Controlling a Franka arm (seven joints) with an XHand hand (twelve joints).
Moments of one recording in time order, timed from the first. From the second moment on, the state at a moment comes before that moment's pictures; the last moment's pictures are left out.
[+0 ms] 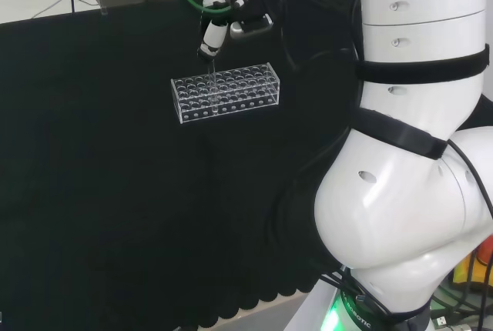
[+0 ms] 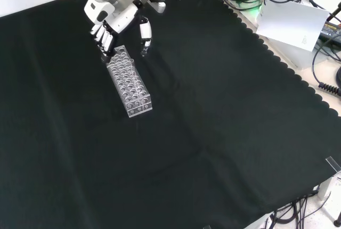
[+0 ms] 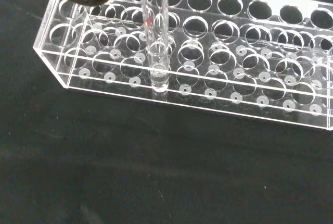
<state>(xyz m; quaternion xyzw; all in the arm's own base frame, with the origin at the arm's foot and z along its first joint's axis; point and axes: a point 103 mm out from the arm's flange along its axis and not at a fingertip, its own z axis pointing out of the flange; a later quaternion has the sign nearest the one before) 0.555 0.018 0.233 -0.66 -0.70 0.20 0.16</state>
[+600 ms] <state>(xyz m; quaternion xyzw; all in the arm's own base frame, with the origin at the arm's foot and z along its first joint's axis) 0.545 0.023 0.212 -0.67 -0.70 0.18 0.17</state>
